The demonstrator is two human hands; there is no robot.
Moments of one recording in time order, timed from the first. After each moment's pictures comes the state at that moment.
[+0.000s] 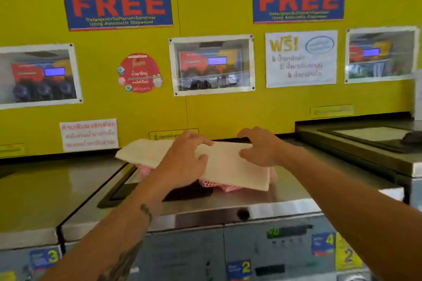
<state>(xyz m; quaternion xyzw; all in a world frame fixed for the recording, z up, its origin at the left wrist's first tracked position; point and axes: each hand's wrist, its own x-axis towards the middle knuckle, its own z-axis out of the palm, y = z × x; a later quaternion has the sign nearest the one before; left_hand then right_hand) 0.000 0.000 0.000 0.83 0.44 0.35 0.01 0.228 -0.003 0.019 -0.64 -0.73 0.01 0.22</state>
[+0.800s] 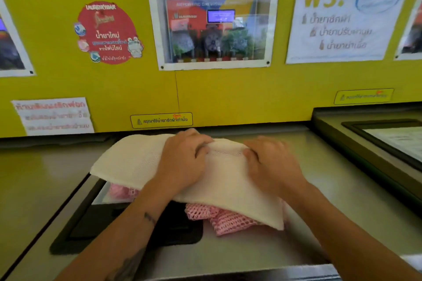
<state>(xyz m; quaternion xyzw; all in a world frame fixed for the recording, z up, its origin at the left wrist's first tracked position) 0.034 0.103 0.001 0.80 0.45 0.39 0.01 0.241 0.049 0.006 -0.64 -0.72 -0.08 0.26</state>
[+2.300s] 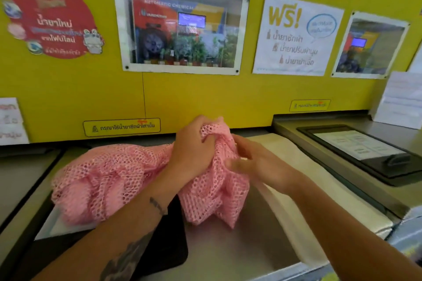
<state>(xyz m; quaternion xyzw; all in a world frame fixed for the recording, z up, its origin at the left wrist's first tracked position) 0.096 0.119 0.027 0.74 0.38 0.50 0.22 0.259 0.046 0.028 -0.51 -0.65 0.39 0.40</state>
